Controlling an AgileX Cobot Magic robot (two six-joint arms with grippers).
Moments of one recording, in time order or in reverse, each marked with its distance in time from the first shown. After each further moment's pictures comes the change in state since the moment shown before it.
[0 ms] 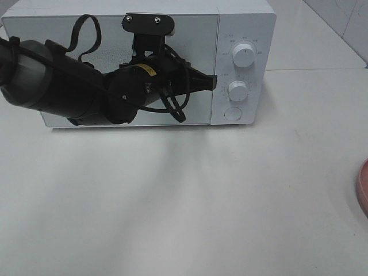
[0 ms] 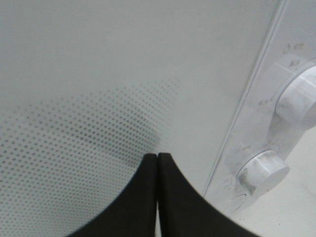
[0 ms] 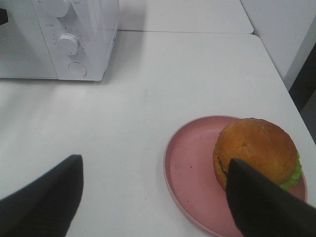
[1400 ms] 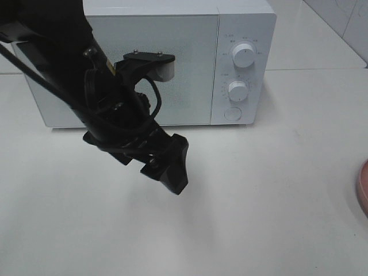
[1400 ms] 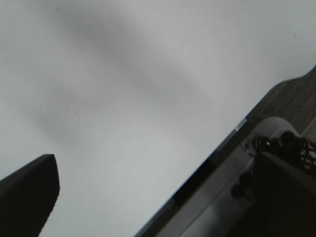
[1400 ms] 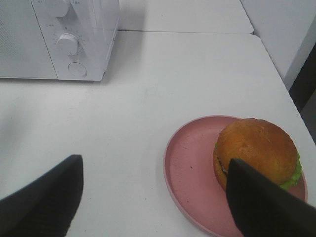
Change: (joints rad) left arm 0.013 -0.326 -0.021 0.135 1.430 -0.038; right arm 0.000 0.000 0.000 0.000 0.000 0.000
